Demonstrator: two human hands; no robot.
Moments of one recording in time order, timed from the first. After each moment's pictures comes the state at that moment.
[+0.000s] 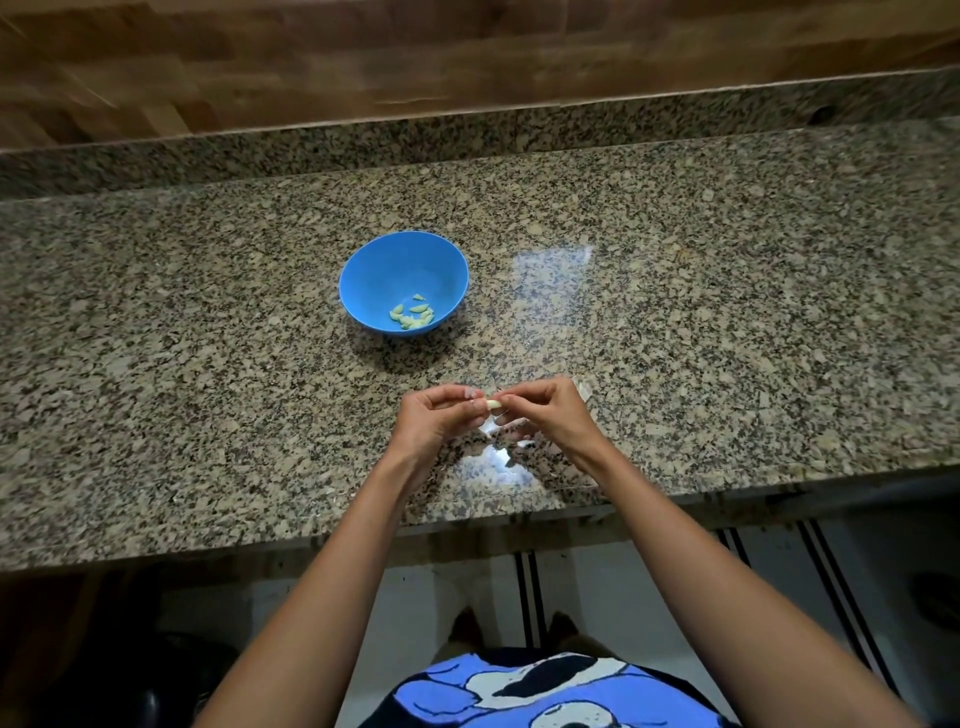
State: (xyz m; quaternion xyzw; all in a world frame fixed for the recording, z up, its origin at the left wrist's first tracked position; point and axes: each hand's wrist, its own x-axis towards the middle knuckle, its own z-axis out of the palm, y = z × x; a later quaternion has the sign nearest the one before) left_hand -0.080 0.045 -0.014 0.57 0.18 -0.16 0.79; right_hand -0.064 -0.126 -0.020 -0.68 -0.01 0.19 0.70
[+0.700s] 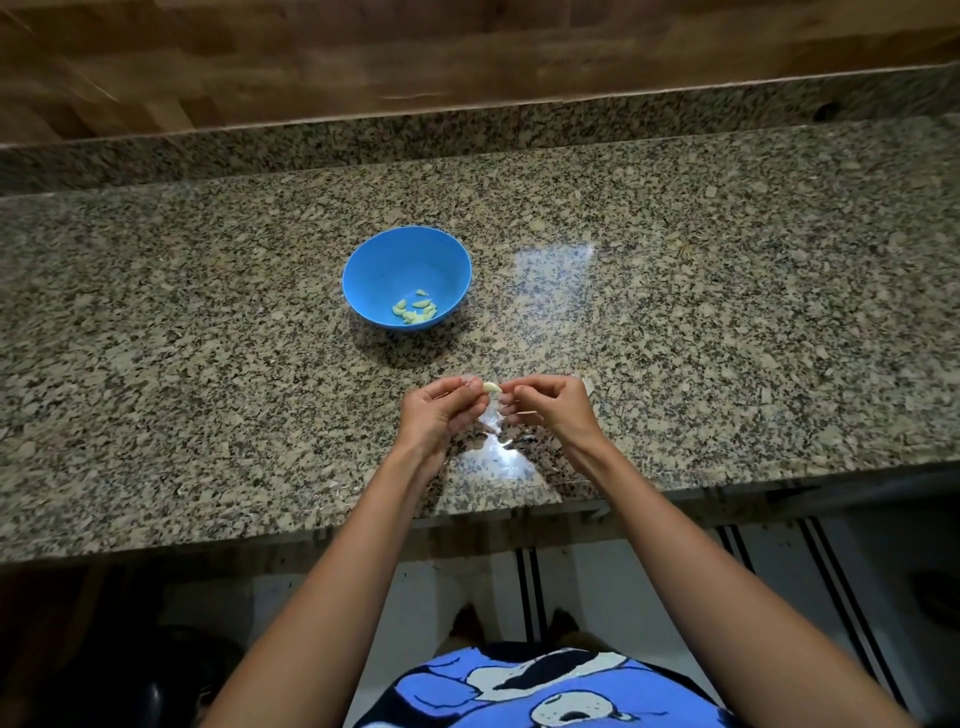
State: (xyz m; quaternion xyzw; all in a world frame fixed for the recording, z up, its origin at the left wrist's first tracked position) left_hand -0.080 0.038 -0.012 0.49 0.25 -0.13 0.83; right_hand -0.068 -0.122 -0.020 -0.64 0.05 0.17 0.75
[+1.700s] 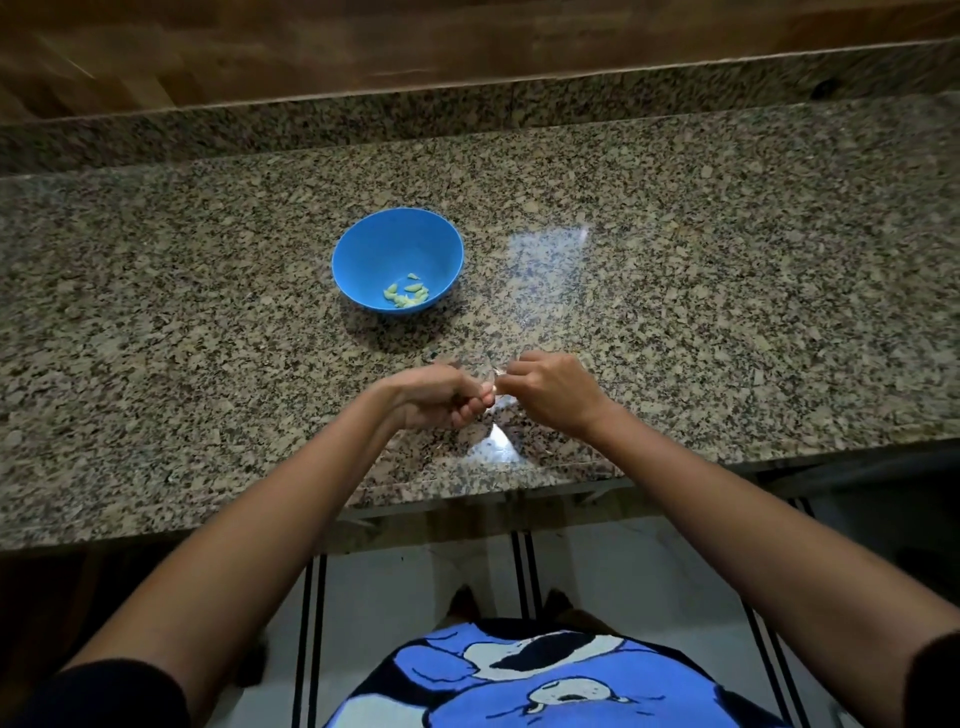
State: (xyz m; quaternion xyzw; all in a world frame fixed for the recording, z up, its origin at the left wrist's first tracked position) left_hand -0.044 0.049 0.002 0.61 0.13 -0.49 0.61; right_hand -0.046 -0.135 -0.027 -0.89 -0.40 -0.14 0.15
